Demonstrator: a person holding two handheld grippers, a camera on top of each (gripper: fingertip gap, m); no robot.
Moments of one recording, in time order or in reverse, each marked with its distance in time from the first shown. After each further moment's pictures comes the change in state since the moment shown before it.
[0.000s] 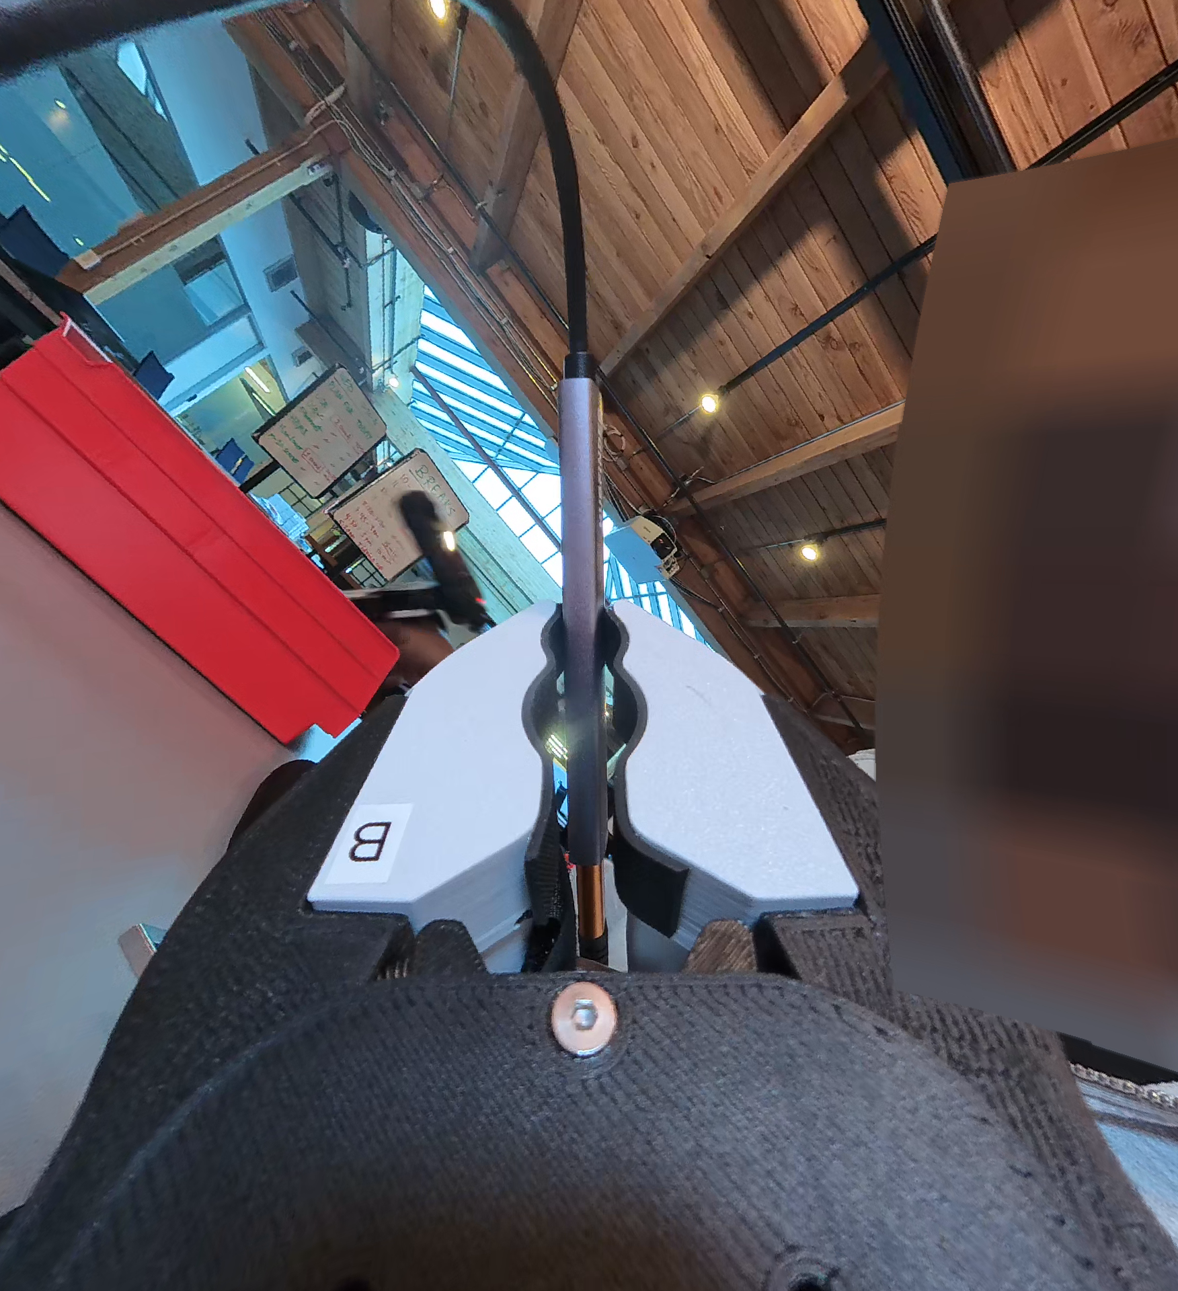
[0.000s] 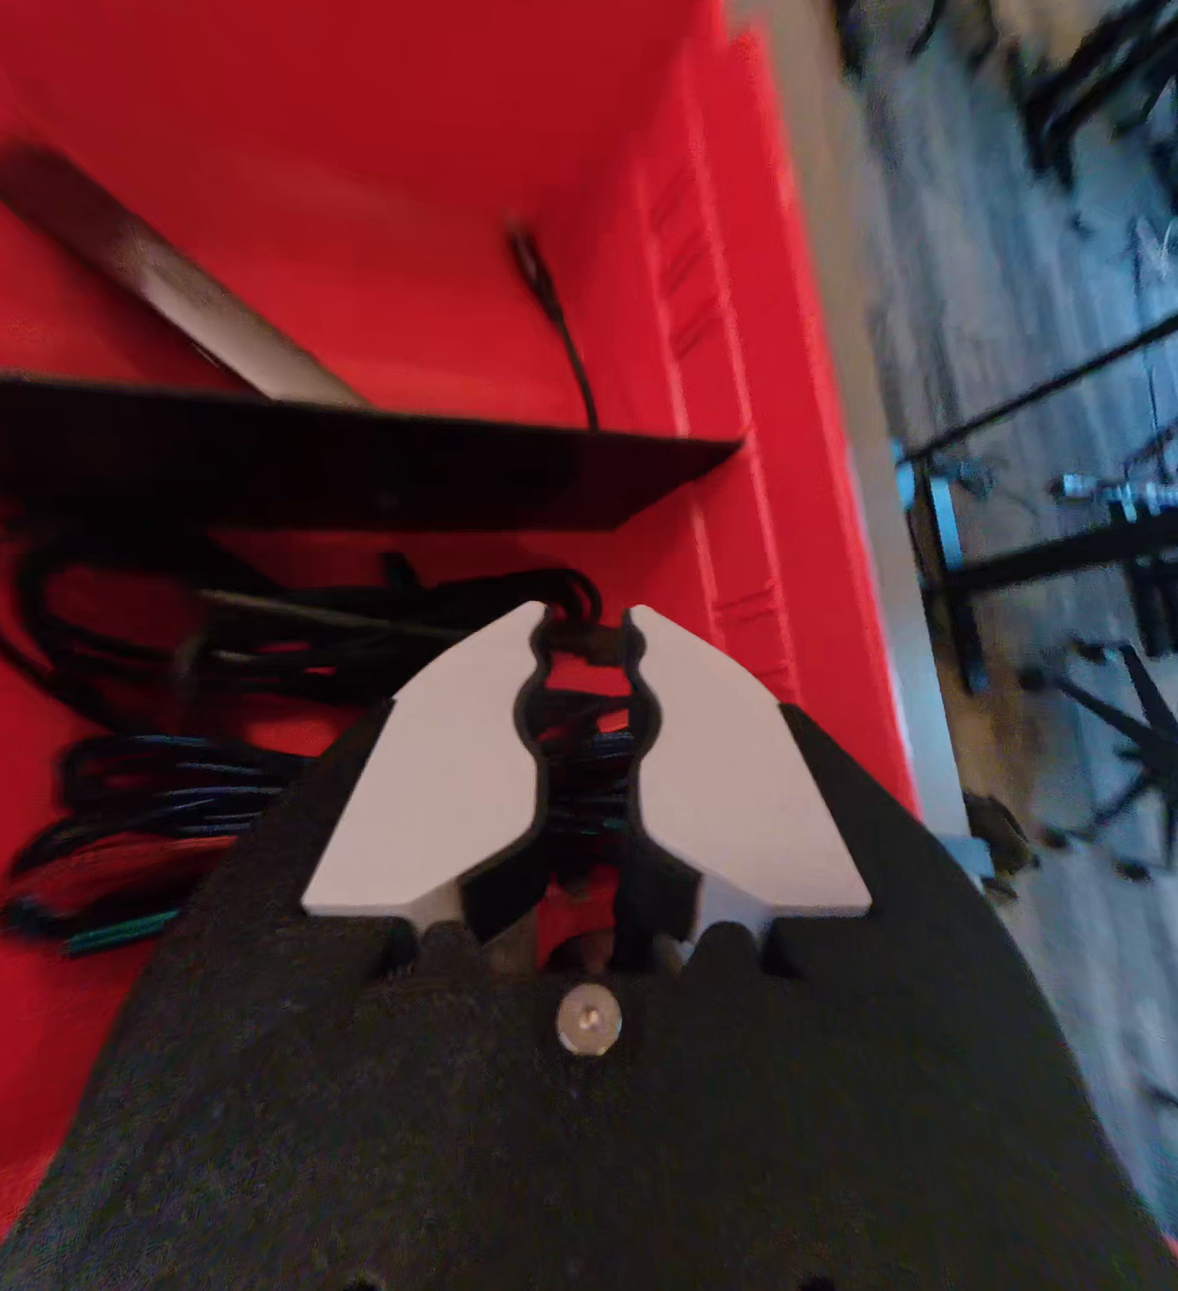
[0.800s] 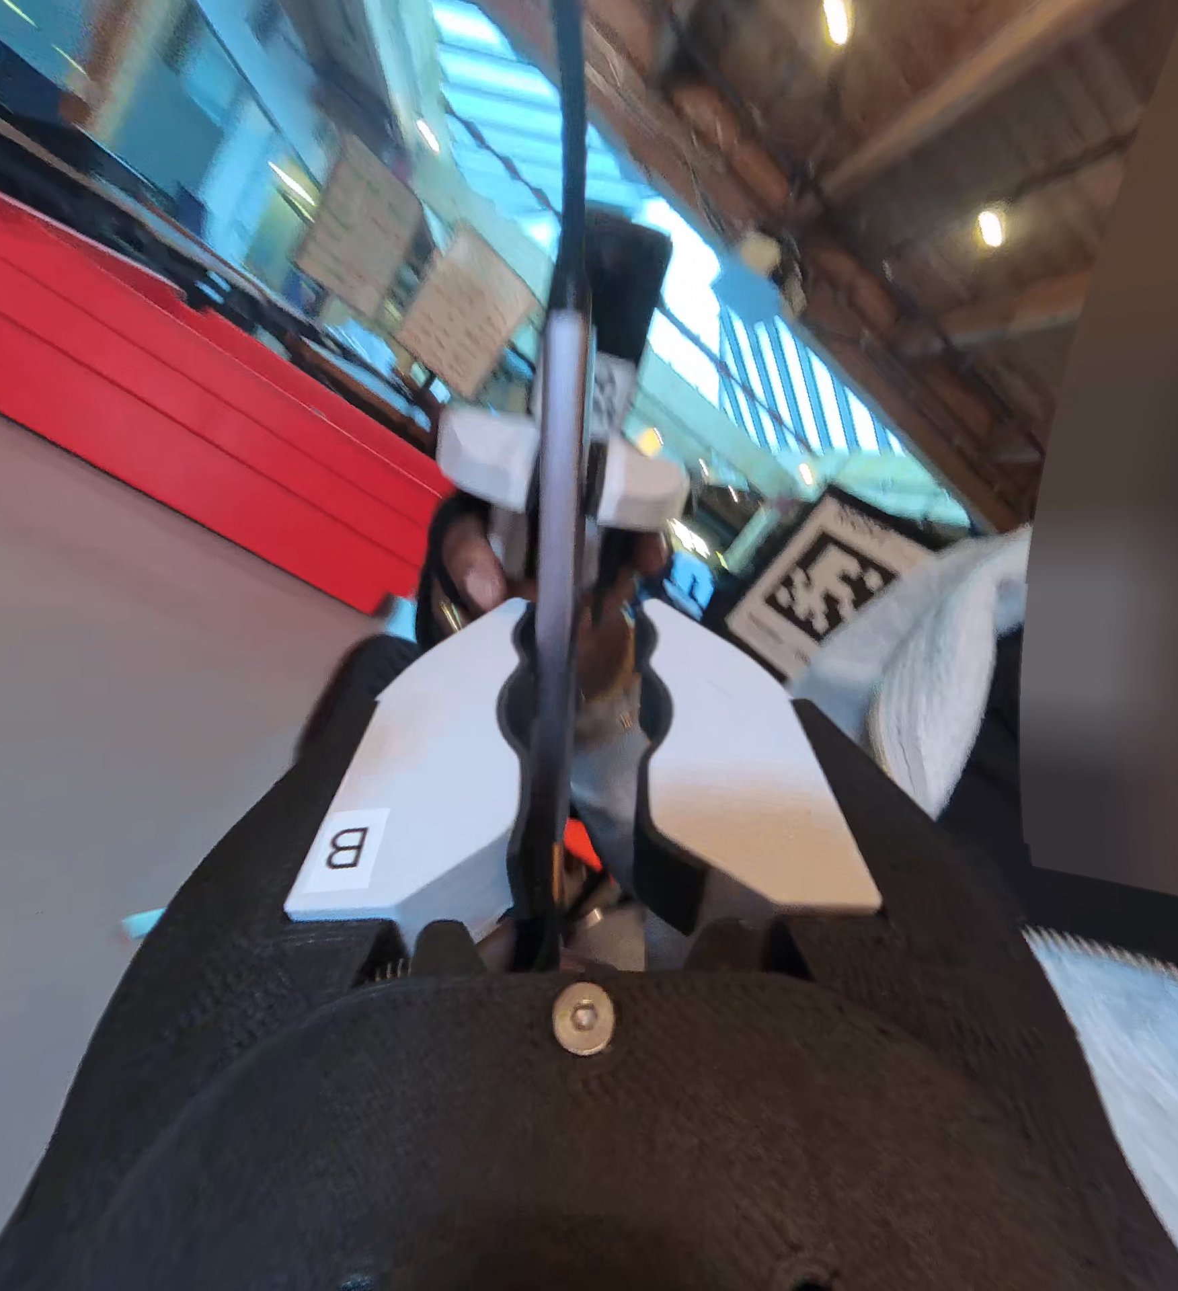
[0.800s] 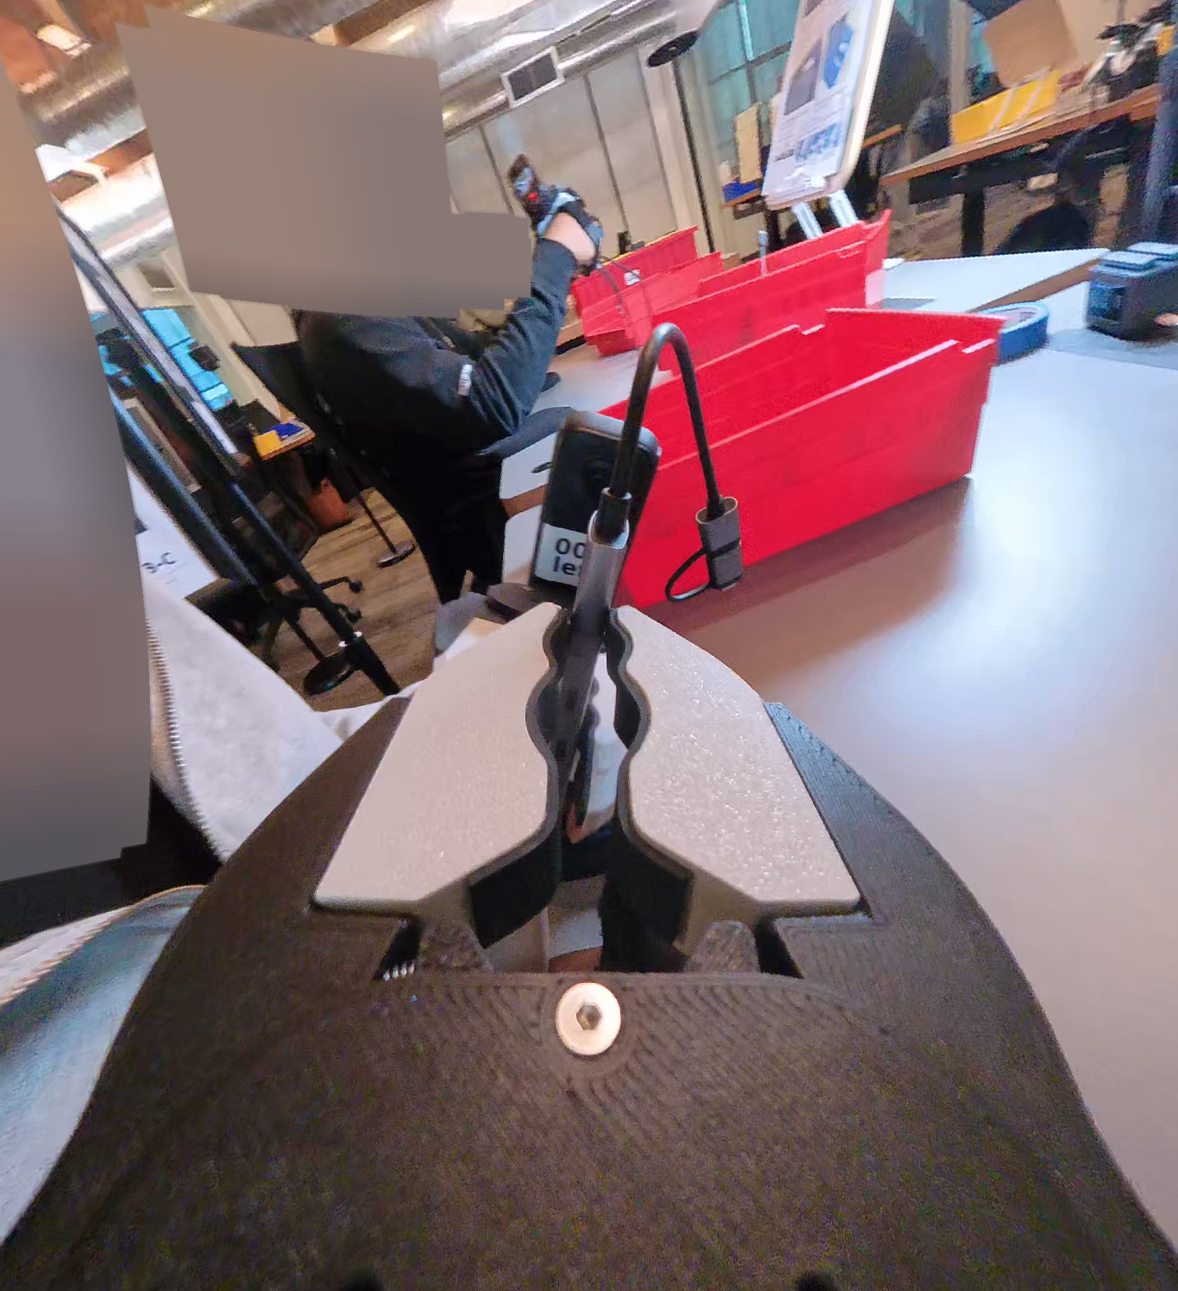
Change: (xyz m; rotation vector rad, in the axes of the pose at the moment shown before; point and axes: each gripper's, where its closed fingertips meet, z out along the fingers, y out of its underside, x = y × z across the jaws) left arm -0.002 0.062 0.021 -0.382 -0.107 0.261; right arm -0.332 -0.042 -0.305 0.627 -1.785 -0.139
